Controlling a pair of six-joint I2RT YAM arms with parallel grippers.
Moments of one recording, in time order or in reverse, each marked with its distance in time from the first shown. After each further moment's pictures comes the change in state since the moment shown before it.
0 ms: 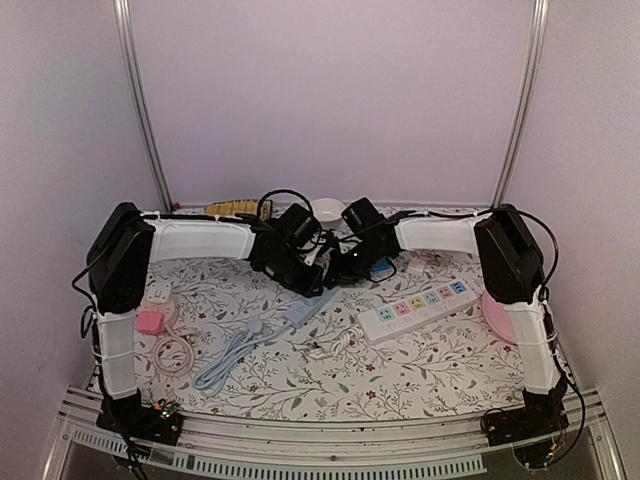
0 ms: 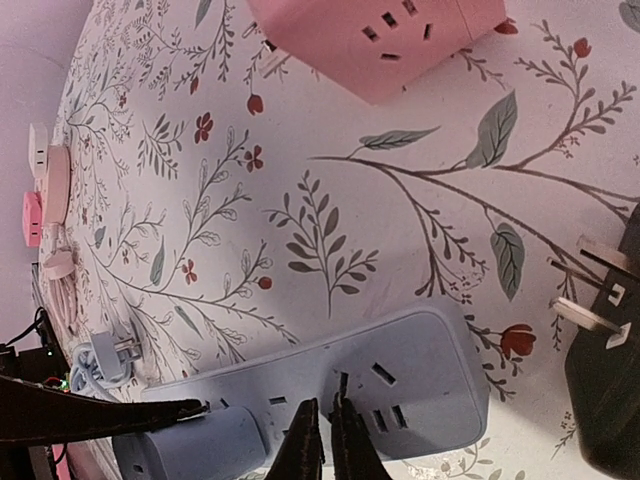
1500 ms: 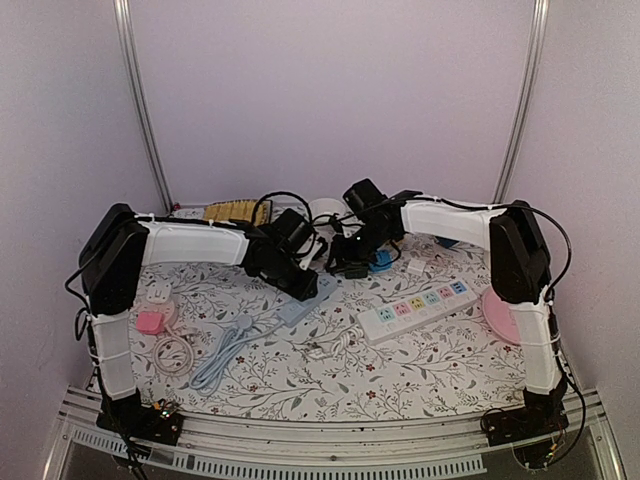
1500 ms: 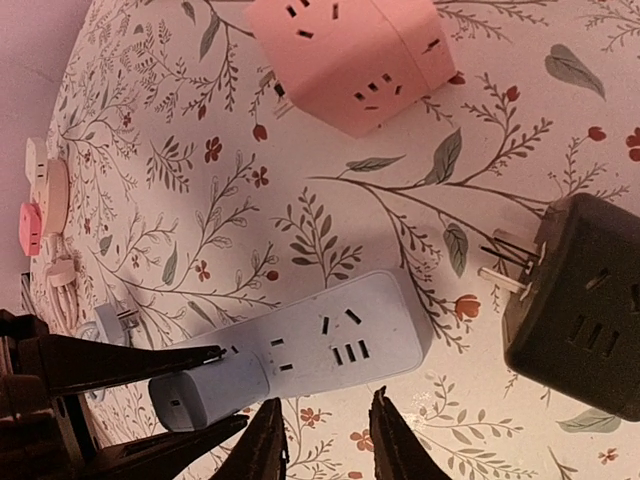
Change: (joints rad) left arm -0.001 -0.044 -0.097 0.068 -0.043 0.082; right arm -0.007 -0.056 0.121 -0.171 0.079 -0.028
